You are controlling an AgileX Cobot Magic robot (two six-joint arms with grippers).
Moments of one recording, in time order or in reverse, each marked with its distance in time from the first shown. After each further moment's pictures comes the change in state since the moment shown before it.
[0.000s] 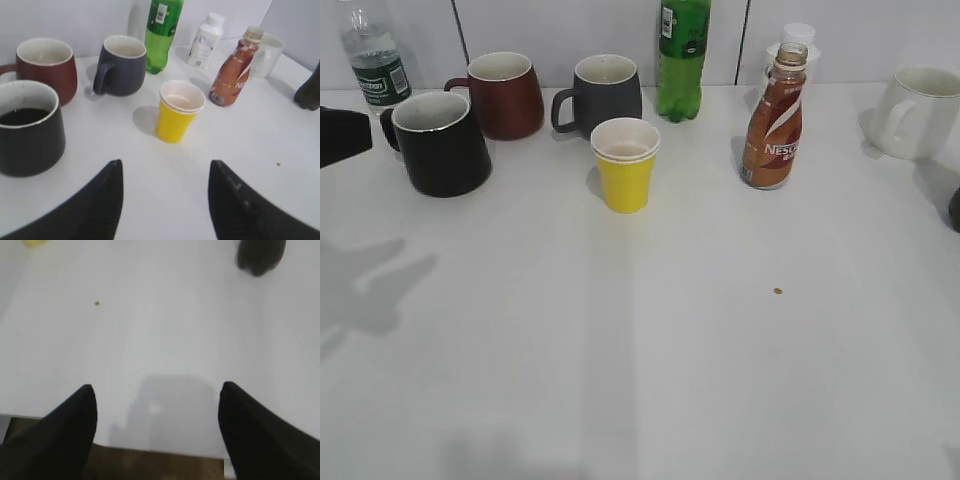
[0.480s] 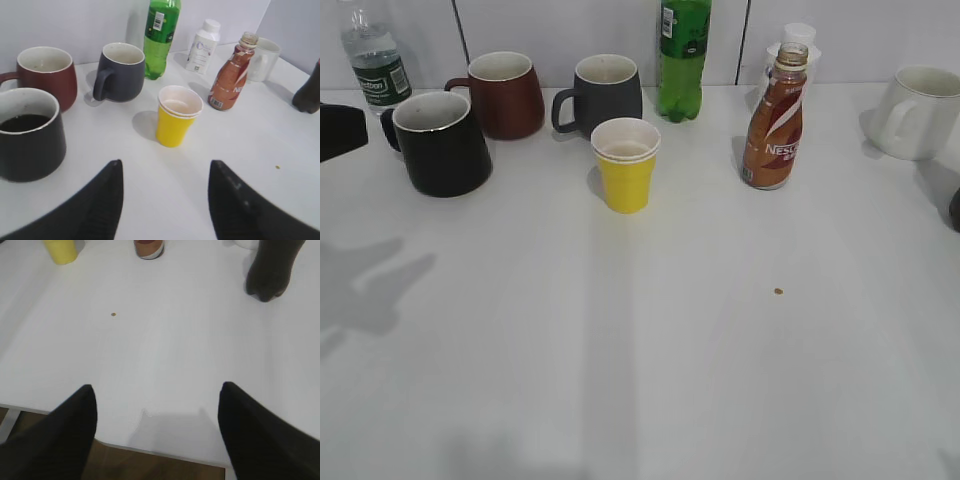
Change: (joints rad) left arm 0.000 -0.023 0.000 0.000 -0.005 0.000; right arm 0.000 -0.038 0.006 0.044 0.008 -0.029
